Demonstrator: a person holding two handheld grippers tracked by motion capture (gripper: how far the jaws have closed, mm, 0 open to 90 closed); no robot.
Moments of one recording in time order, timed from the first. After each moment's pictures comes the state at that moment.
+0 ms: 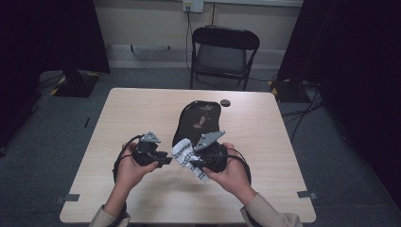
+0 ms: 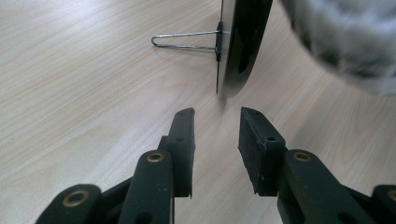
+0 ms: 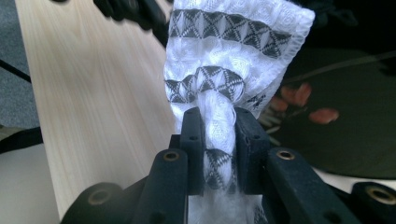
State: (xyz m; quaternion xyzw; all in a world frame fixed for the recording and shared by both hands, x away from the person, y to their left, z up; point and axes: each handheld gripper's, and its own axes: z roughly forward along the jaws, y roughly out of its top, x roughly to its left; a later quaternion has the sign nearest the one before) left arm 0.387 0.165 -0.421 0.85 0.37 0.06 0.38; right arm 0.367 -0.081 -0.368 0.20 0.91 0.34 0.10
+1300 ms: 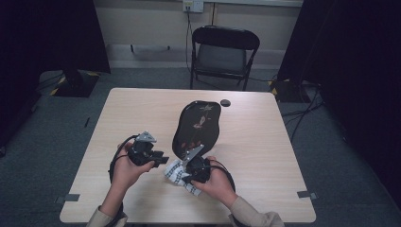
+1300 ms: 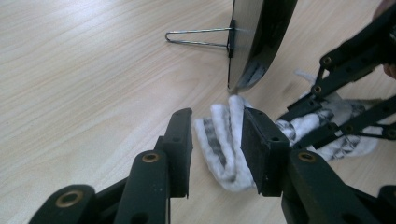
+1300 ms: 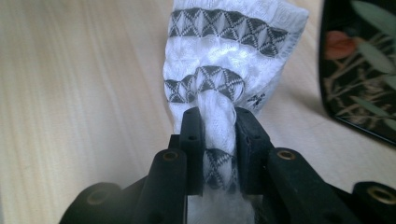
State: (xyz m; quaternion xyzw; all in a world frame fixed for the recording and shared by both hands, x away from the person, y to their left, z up) left arm 0.387 0.177 -0.421 0.84 0.38 0.06 0.38; right arm 0.382 -0.048 -0.462 0.19 0.94 0.28 0.02
